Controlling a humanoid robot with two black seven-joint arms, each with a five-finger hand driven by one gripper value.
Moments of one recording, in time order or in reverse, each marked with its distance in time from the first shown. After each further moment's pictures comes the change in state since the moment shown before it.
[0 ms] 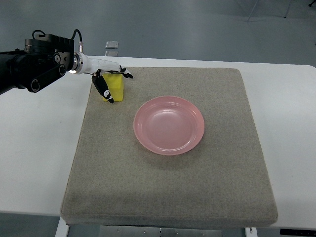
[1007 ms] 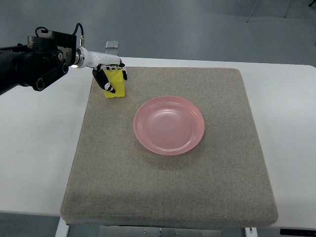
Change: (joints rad) left arm -0.014 -0.024 0.002 0.057 0.050 0.068 -0.001; right arm 0.000 0.000 0.000 0.000 0.000 0.000 0.000
